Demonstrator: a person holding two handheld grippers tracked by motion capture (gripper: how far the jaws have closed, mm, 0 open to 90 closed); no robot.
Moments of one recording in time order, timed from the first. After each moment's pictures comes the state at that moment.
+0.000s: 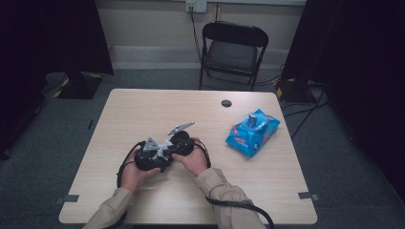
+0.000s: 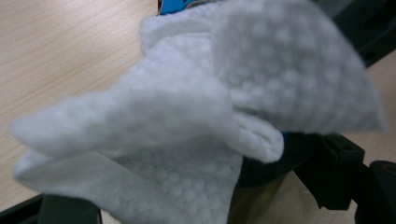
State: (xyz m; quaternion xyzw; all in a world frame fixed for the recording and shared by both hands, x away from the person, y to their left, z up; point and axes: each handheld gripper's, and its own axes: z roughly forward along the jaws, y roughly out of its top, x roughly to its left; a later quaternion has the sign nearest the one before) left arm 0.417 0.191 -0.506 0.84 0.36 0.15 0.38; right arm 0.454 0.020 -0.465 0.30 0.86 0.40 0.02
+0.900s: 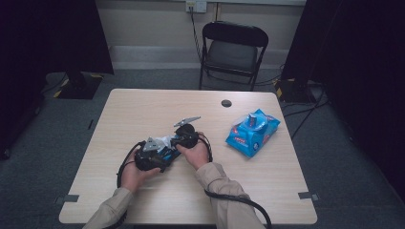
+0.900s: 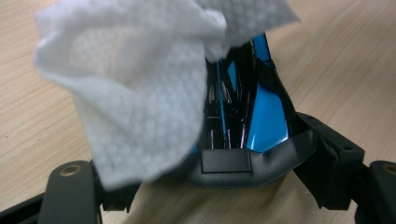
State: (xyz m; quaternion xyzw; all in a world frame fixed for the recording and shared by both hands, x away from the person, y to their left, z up) left arm 0.417 0.190 -0.506 0.84 0.36 0.15 0.38; right arm 0.479 0.007 -0.465 0.35 0.84 0.42 0.04
